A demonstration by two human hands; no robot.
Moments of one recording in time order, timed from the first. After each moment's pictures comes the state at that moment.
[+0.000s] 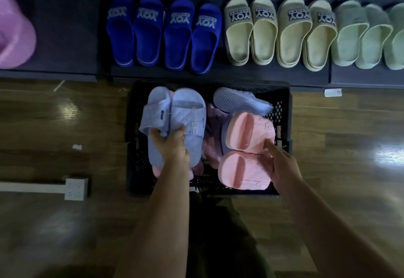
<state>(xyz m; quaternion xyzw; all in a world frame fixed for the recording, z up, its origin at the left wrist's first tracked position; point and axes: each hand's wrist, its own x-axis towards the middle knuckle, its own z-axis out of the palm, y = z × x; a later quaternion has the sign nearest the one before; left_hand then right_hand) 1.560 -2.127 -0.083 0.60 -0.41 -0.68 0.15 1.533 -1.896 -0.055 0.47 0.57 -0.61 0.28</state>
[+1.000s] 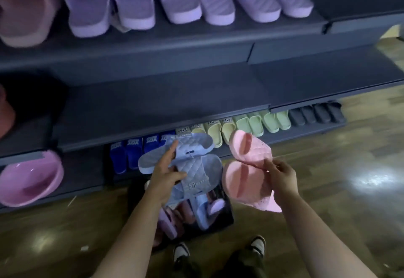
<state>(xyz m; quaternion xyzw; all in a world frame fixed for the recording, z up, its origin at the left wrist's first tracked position) 1.539 -2.075 0.326 0.14 -0.65 -0.74 -0.11 1.530 -1.783 0.332 0.37 0.72 -0.59 0.04</state>
